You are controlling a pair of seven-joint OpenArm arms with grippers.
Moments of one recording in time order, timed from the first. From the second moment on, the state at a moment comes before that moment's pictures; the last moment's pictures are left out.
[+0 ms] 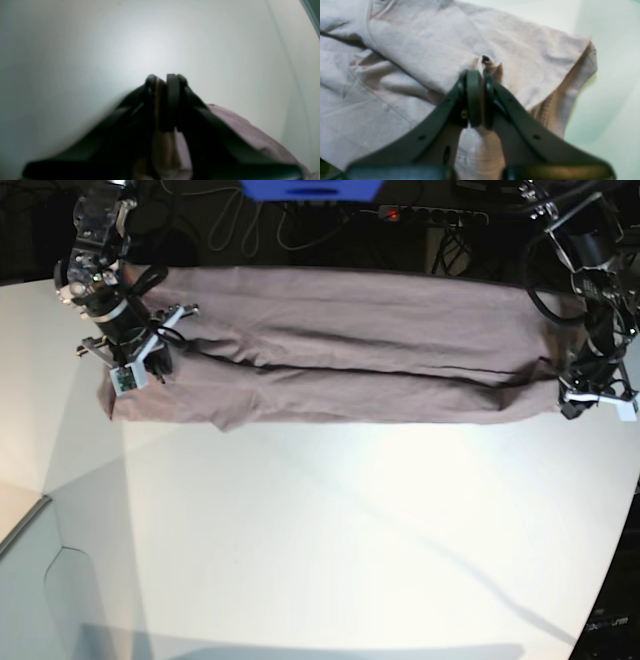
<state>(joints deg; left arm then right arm) -5.5 -15.7 -39.7 52.2 -28.7 -27.4 25.0 -15.5 -1.5 25.3 89.7 -10.4 39.0 -20.8</state>
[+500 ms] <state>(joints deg) 0.5 -13.7 -40.1 65.1 -29.3 -27.6 25.9 -15.5 -1.5 25.3 89.7 -10.4 39.0 -20.8</state>
